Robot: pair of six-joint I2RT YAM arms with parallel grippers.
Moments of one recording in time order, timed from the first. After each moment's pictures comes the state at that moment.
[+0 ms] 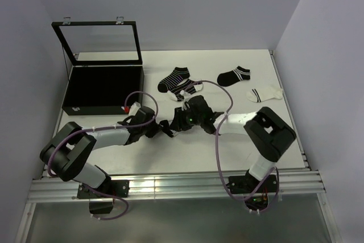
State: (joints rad) left arm -0.67 1.49 0.55 0.11 -0.16 -1.35; right arm 0.72 1.72 0.76 0.31 -0.38 0.53
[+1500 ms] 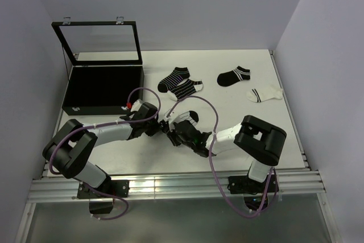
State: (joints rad) left arm -0.67 1.53 0.66 -0.07 -0.16 -1.27; right arm 1.05 1.71 0.62 0.56 0.21 0.12
